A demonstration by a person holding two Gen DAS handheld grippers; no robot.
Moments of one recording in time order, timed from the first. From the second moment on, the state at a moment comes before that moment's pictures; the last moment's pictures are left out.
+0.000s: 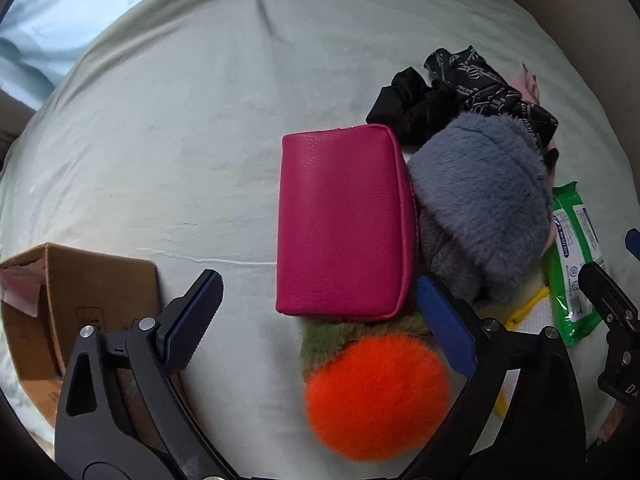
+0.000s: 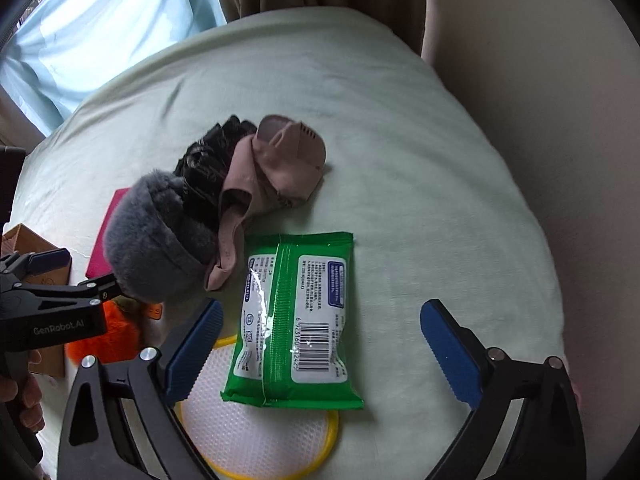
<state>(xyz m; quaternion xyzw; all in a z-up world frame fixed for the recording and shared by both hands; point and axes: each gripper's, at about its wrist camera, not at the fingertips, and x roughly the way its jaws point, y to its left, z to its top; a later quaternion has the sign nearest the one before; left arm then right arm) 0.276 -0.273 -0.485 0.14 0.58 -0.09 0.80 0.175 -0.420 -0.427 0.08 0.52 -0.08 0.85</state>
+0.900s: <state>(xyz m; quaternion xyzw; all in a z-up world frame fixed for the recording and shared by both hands) 0.317 -0.291 -0.511 0.17 0.56 -0.15 0.80 0.192 -0.413 -0.457 0.09 0.54 -0.07 0.84</state>
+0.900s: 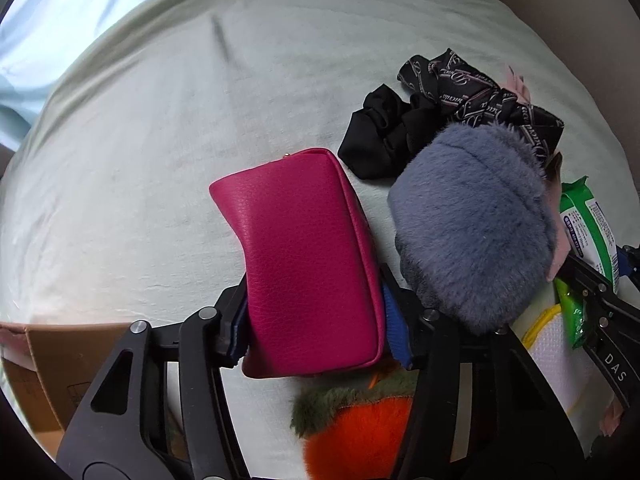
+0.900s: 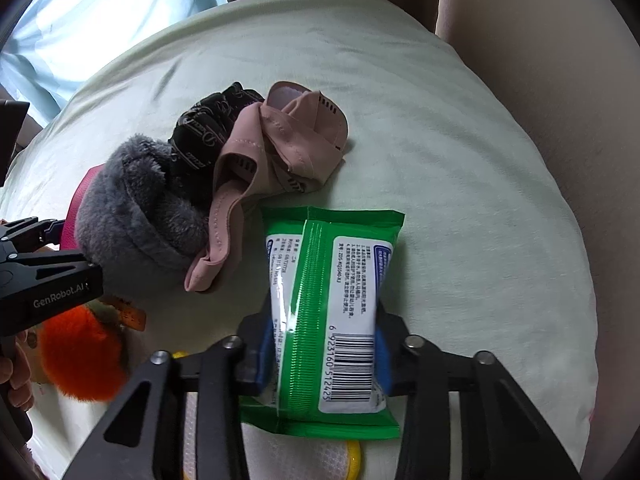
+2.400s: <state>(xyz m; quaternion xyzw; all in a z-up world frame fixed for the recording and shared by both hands) 0.215 -0.049 -0.189 0.04 0.44 -0.14 0.89 0.145 -0.197 -0.135 0.05 0.40 -0.04 0.92</state>
